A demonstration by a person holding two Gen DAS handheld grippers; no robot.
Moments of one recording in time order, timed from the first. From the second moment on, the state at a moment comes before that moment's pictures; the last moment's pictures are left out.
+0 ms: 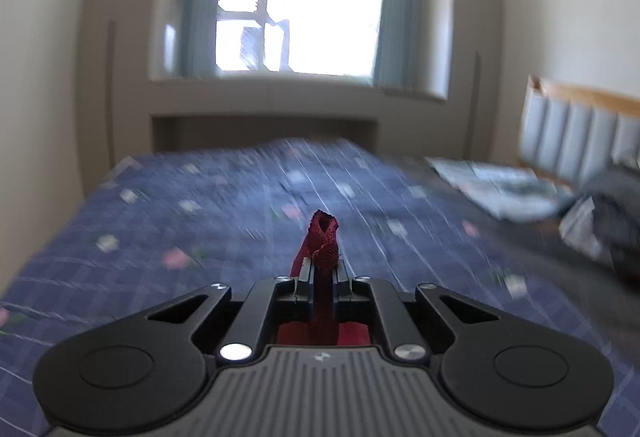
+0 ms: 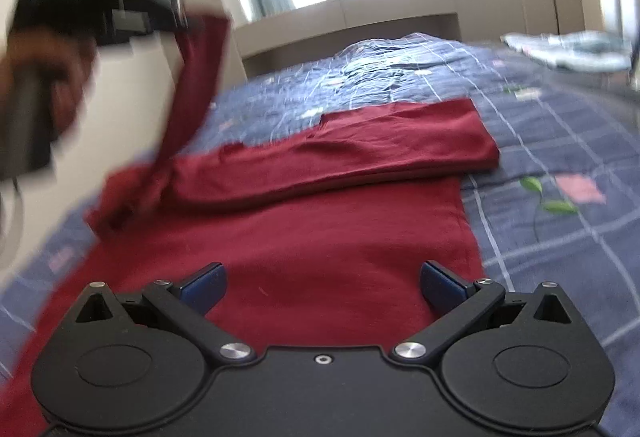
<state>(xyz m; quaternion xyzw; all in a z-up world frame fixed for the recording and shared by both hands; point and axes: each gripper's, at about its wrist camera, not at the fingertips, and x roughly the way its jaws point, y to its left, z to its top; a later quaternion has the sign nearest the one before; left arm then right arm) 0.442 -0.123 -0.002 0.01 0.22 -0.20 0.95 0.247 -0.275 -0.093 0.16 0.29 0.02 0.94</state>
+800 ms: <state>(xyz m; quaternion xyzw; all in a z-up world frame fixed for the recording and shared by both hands) 0.411 -0.112 -0.029 0.01 0.29 -0.23 0.93 0.229 -0.289 -0.094 0.20 0.27 0.00 0.94</state>
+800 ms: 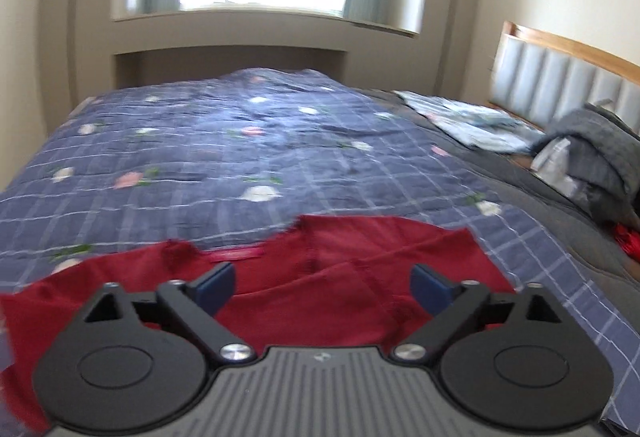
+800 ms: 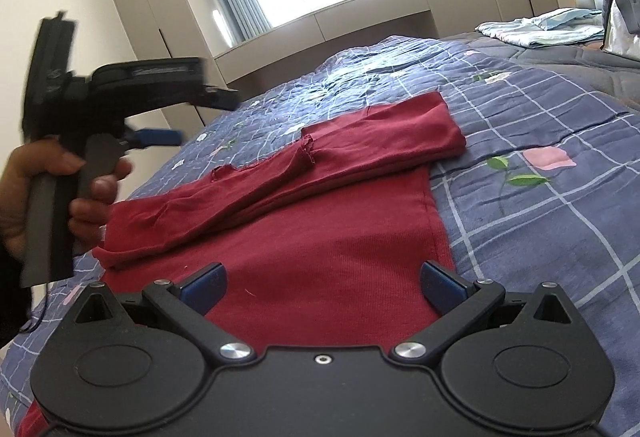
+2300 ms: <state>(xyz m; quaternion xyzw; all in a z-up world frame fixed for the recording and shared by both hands) 0.402 0.100 -0.108 0.15 0.28 -0.12 0.94 0.459 -0.272 -0.079 0.06 0.37 0.01 0.93</state>
